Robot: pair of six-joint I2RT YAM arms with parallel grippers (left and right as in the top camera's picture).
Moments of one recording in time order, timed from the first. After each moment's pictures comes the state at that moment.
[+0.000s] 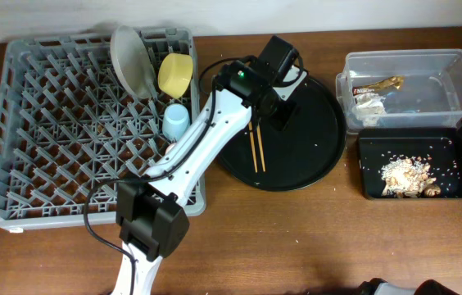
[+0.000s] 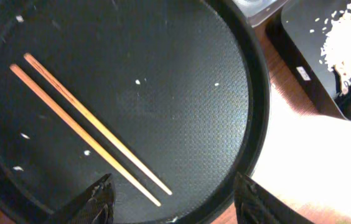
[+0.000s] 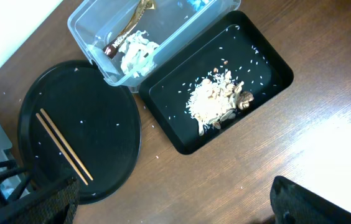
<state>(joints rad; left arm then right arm) -0.66 2.19 2.19 -1.11 0.16 -0.06 -0.58 1.46 2.09 -1.69 -0.17 0.19</state>
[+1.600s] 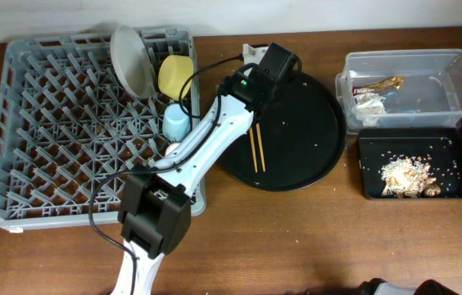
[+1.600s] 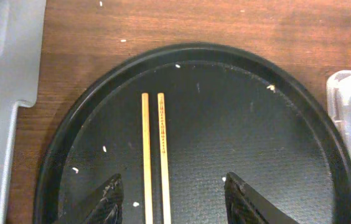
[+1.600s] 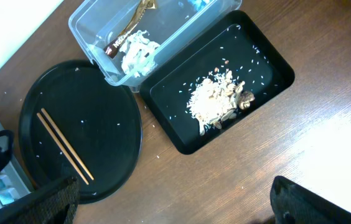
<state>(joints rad) -0.65 2.21 2.05 -0.80 -0.30 -0.61 -0.58 1.46 2.09 -1.69 -0.18 0.19</state>
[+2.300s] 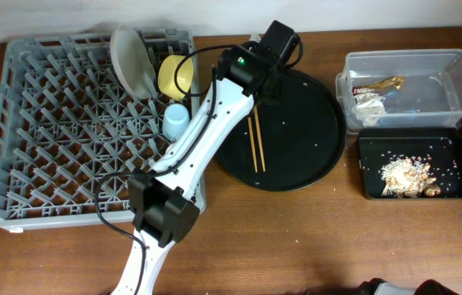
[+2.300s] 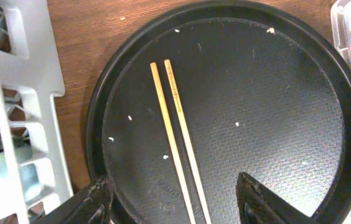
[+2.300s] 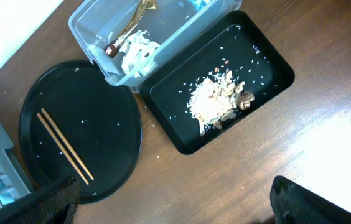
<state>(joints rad) -0.64 2.32 2.48 -1.28 -0.22 -0.41 -0.58 1.46 2.09 -1.69 -0.18 0.19</state>
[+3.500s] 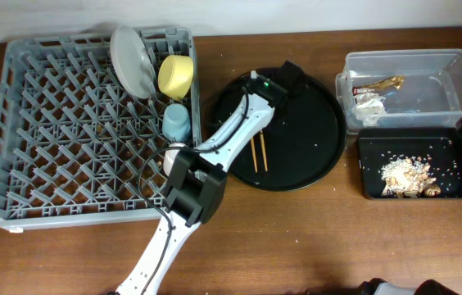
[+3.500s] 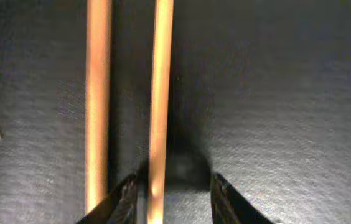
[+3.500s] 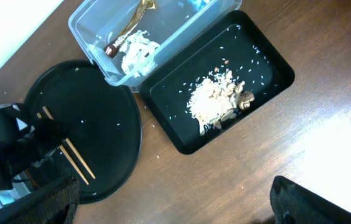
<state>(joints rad) -0.66 2.68 2.49 -1.07 -0.22 -0.75 -0.58 1.46 2.09 -1.69 -0.18 0.19</state>
